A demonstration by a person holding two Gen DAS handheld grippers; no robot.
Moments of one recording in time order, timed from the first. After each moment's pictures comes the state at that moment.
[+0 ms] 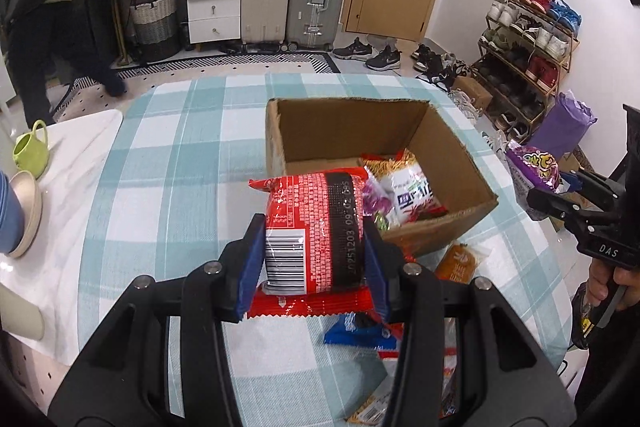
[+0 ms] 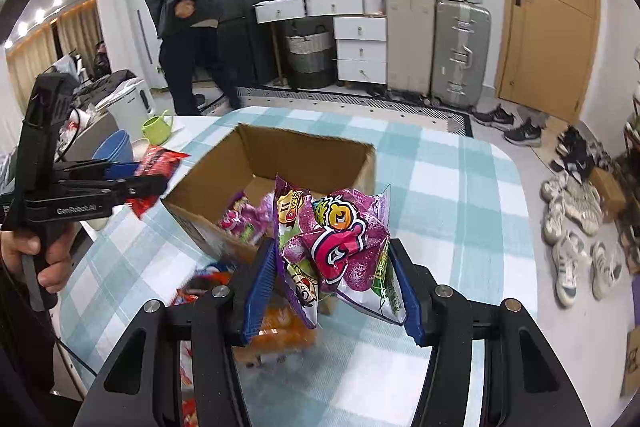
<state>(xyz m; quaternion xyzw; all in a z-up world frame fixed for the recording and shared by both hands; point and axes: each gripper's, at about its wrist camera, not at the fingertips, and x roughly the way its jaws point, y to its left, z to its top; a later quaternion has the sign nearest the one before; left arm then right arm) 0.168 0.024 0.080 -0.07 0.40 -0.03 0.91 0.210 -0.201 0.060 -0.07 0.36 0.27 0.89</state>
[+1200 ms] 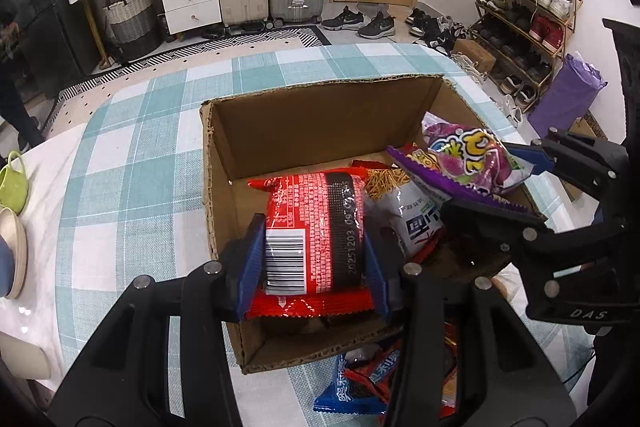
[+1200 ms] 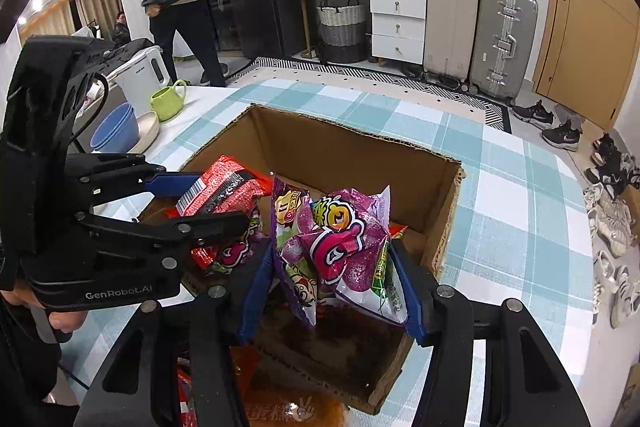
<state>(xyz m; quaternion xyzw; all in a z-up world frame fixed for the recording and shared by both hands) 0.259 -0.018 0.034 -0.01 0.45 -0.04 0.89 0.285 -0.122 0.010 -0.10 0.40 0.32 0.85</state>
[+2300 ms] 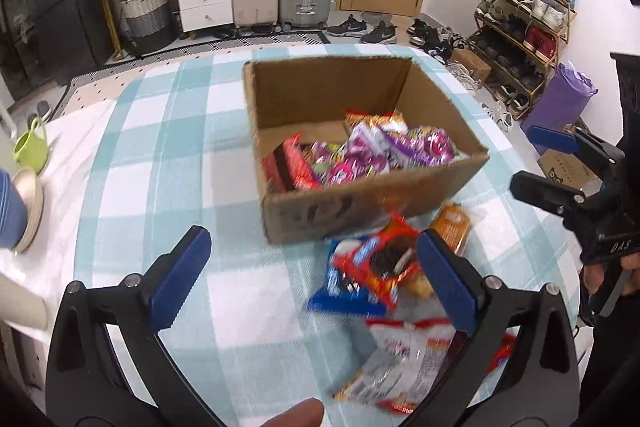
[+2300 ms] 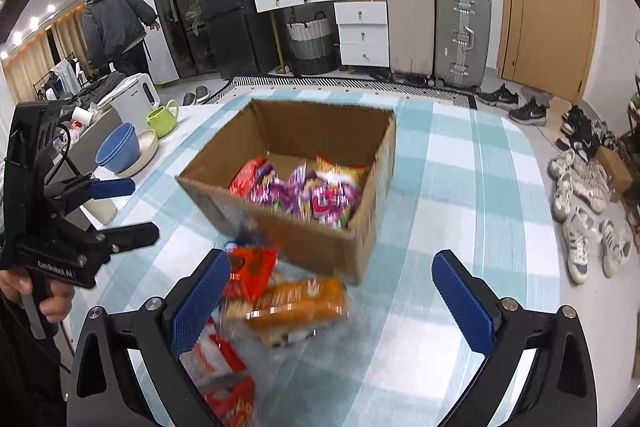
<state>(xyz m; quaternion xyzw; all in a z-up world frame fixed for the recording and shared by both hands) 0.138 -0.003 0.065 -0.04 0.44 -0.03 0.90 0.185 -0.198 0.039 -0.05 0.39 0.27 0.88</state>
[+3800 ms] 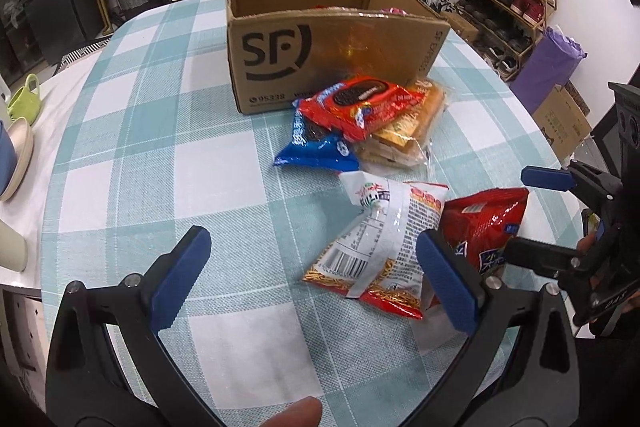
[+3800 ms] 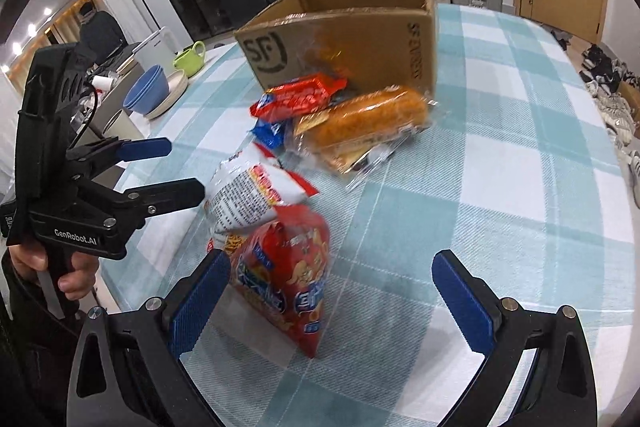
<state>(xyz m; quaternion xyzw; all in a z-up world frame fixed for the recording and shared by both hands) 0.051 -0.032 0.002 -0.03 0.48 -0.05 0.87 0.069 -0.190 -0.040 -0.02 0.49 0.30 0.82</state>
